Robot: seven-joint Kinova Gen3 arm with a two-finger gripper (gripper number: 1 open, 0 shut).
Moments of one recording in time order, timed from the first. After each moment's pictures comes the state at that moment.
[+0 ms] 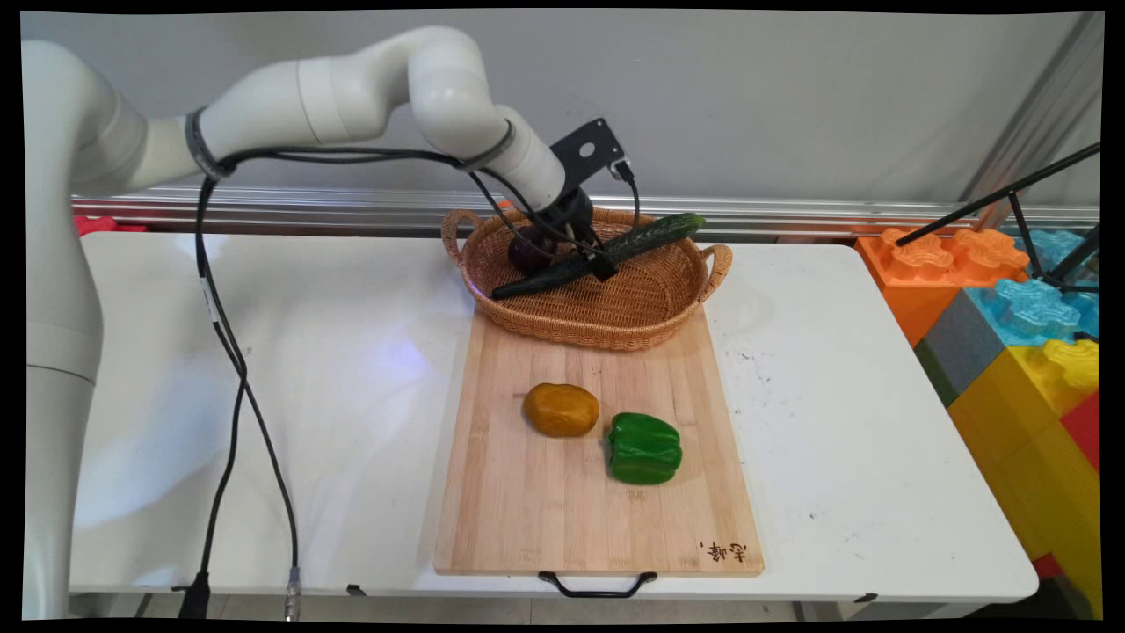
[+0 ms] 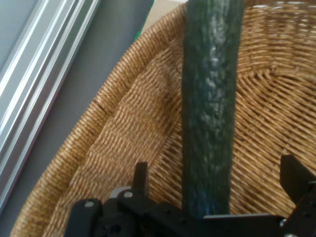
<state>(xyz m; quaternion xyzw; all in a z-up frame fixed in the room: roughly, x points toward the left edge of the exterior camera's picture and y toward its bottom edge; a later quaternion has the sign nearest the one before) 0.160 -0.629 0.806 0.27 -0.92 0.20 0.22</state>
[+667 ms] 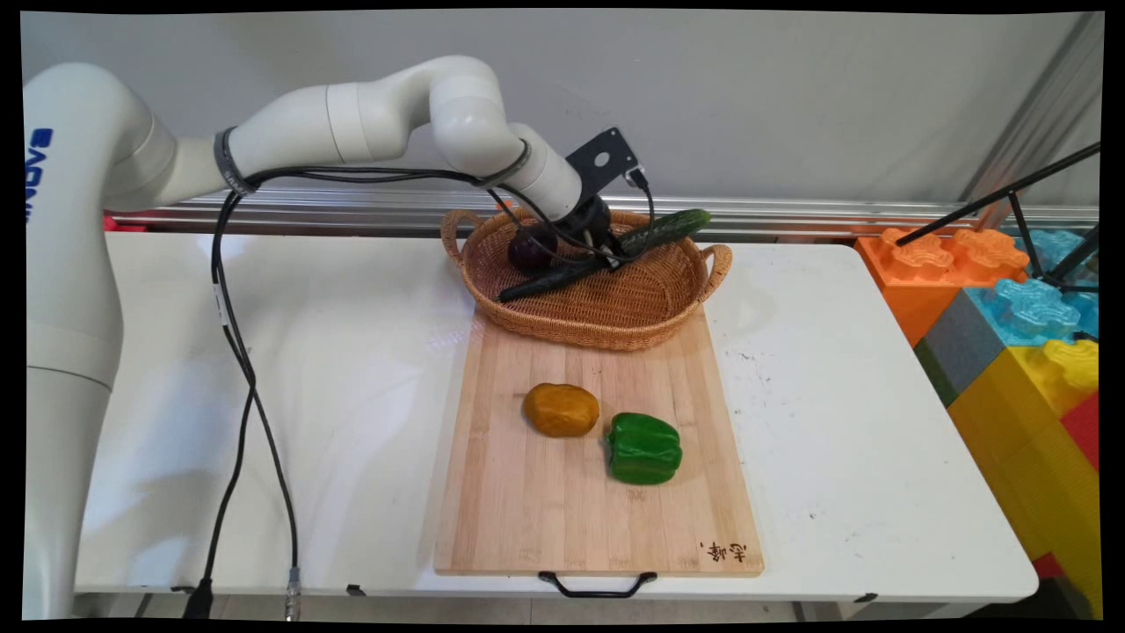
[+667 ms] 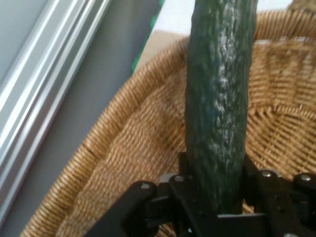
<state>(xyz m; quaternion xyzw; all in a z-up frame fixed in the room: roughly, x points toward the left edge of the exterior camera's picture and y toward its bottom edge) 0.146 -0.641 0.787 0.27 -0.91 0.21 0.25</state>
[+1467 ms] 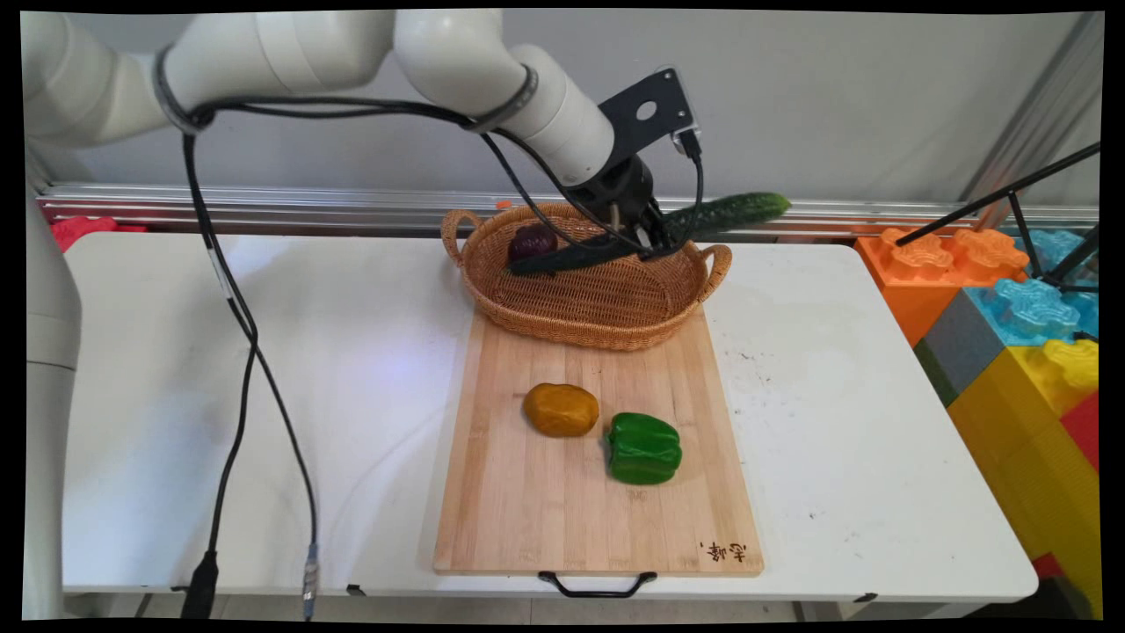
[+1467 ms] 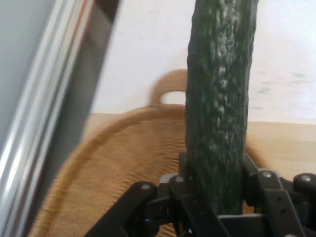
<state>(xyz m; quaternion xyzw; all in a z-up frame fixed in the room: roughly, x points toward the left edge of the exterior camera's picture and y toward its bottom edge) 0.098 -0.542 0.906 0.16 -0.93 0.21 0.26</state>
